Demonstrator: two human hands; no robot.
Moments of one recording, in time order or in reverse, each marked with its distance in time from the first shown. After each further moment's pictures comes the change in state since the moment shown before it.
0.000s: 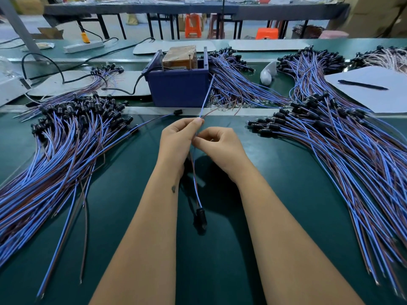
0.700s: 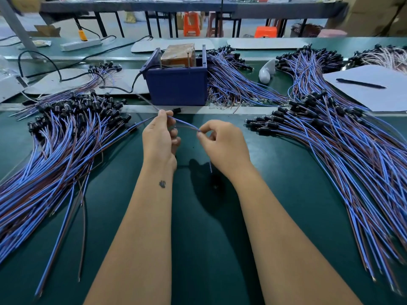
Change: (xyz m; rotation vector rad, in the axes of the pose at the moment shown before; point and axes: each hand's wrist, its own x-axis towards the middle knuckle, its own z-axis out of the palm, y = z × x) left_hand 0.009 0.009 -0.011 -0.379 0.229 -0.088; right_hand 0.002 0.004 -0.004 -0.492 0.154 -0.122
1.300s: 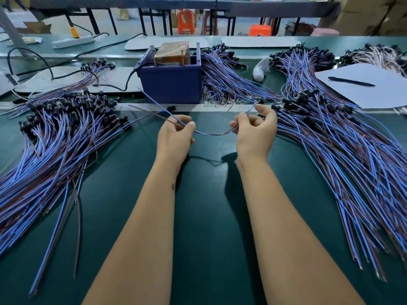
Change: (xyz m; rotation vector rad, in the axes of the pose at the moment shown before) left_hand -0.006 -0.021 0.004 0.591 -0.188 0.129; right_hand 0.011 0.019 -0.023 0.752 0.606 0.317
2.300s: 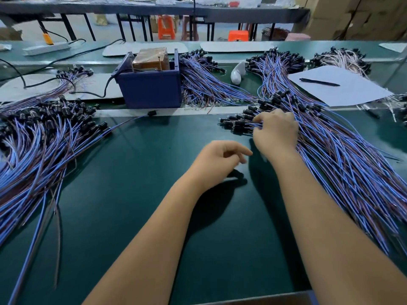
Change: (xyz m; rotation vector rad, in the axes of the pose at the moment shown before) left_hand -0.067 0.017 0.064 0.200 -0.666 0.233; right_hand 0.059 -0.026 -0.084 -1.465 -0.197 -0.359
